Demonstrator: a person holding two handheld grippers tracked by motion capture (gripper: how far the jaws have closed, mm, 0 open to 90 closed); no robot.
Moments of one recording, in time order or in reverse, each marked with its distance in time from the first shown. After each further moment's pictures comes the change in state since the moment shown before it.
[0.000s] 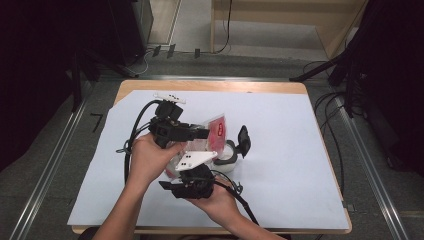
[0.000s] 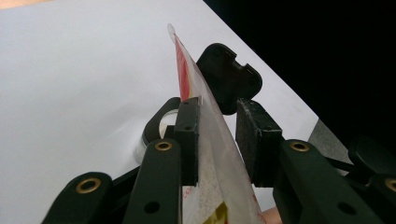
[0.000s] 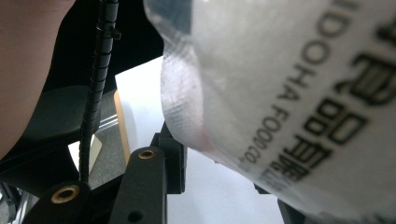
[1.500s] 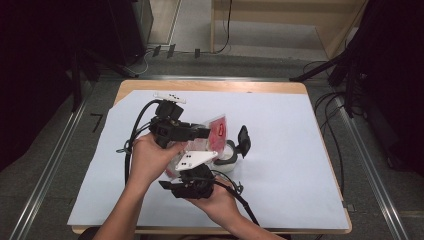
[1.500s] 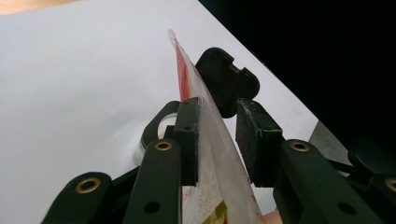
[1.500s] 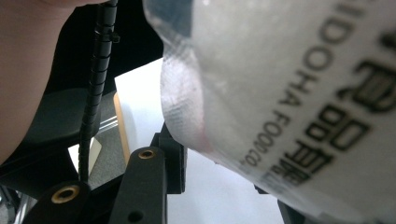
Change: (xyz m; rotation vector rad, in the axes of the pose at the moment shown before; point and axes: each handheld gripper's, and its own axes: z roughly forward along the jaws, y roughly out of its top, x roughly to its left) left arm -0.002 0.001 0.000 -0.013 -0.005 -0.003; right arm 0.001 0.001 -0.001 -0.006 -0.005 0.007
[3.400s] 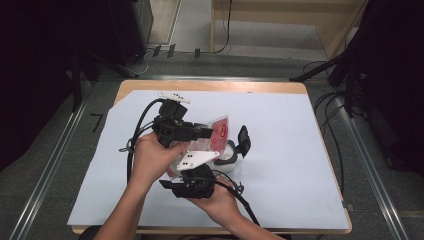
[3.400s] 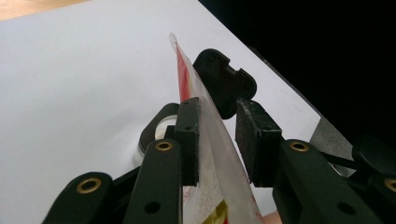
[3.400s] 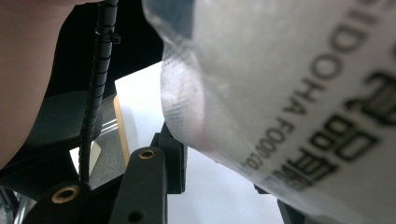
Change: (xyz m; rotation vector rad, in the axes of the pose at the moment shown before) left arm -0.006 0.004 0.003 0.008 0.012 0.032; right arm -0.001 0.000 -0.002 -0.014 -0.001 0.000
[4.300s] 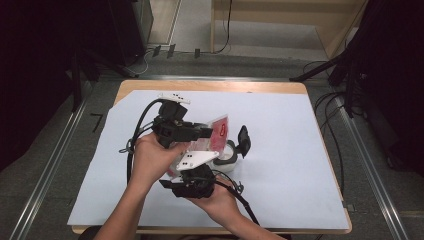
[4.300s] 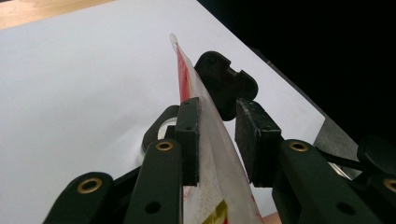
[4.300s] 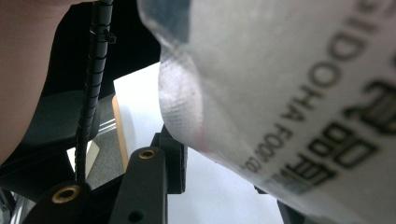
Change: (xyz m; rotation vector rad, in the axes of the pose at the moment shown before) left arm -0.003 0.000 -0.002 -0.007 0.017 0.013; right arm 0.000 0.000 0.001 -0.002 -0.004 -0.011
